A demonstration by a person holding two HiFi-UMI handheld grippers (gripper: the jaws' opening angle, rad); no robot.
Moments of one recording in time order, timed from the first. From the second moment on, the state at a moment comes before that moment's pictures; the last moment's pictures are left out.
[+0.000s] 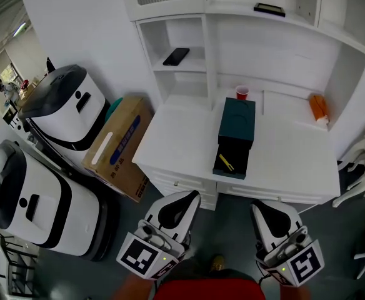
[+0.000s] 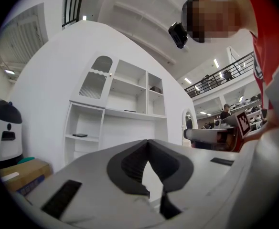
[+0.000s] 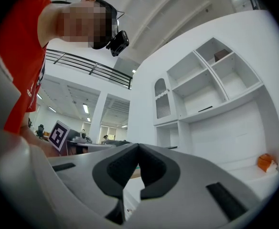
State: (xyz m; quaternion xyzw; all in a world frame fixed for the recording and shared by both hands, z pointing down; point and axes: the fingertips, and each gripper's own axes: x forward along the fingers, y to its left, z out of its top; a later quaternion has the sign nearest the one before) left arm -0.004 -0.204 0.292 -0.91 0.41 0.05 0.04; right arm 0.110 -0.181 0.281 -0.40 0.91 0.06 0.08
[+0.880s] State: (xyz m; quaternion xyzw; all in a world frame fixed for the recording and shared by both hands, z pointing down) left arm -0.011 -0.333 0.325 -0.94 0.34 0.03 0.01; right arm 0.084 -0.307 0.304 -0.47 0.88 0.03 0.05
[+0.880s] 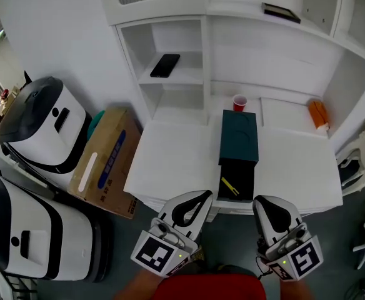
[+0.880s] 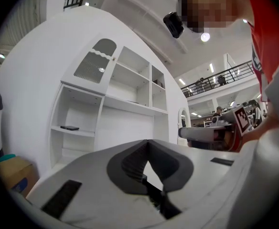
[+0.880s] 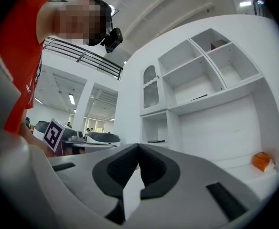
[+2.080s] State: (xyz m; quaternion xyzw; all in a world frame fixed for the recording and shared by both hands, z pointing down) left arm -0.017 -0.408 0.354 -0.93 0.37 0.03 -0.01; right arm 0.063 -0.418 0.486 -0.34 0.88 -0.11 -0.30
